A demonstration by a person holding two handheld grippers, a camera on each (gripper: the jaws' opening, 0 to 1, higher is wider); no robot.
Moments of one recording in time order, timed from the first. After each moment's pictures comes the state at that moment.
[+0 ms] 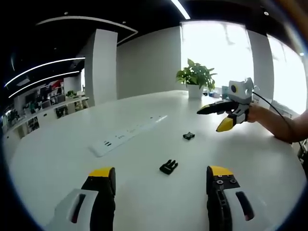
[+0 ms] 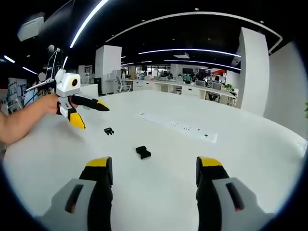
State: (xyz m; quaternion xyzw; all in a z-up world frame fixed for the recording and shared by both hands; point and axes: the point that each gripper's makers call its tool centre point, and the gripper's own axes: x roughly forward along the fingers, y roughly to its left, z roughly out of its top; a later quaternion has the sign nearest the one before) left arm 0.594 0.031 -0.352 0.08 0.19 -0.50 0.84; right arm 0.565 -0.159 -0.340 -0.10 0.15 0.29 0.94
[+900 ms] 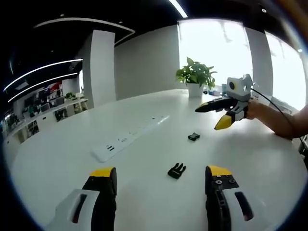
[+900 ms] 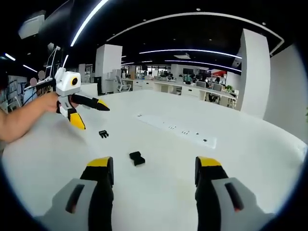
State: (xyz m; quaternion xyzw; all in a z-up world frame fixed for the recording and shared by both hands) left arm 0.608 0.029 -0.352 0.10 0.19 -0.50 0.84; right arm 0.583 -0.157 -0.337 -0.11 0.15 0.30 0.94
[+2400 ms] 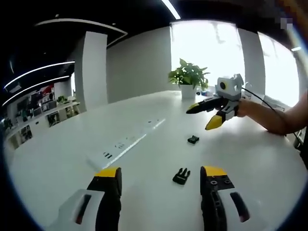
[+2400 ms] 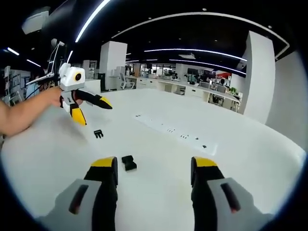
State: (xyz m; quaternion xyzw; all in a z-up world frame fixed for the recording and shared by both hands) left arm 0.620 0.021 -0.350 0.11 0.18 -0.54 0.81; right arm 0.603 -0.158 -0.336 -0.13 0.15 0.31 0.93
